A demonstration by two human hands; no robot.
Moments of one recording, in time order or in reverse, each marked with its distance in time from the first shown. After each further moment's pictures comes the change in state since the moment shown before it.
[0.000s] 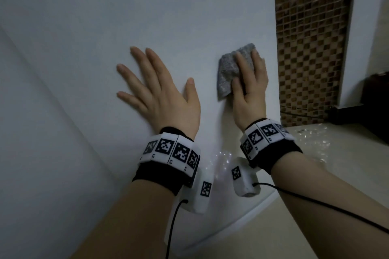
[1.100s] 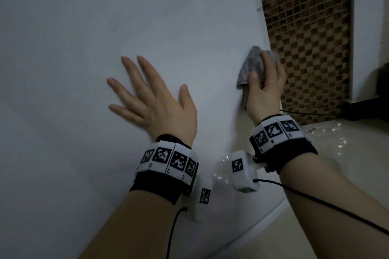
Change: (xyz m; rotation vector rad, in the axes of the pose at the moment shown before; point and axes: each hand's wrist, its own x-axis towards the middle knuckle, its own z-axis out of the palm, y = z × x) left_hand 0.001 0.030 0.020 0.088 0.058 0.003; right_hand 0.036 0.032 -0.029 0.179 0.161 0.343
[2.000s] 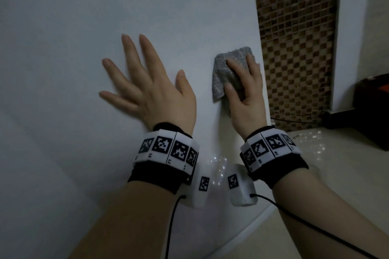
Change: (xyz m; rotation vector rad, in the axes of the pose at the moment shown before) left_hand 0.037 0.011 -0.008 -0.013 0.079 0.009; right_hand -0.019 -0.033 0.013 -0.070 -0.215 -0.247
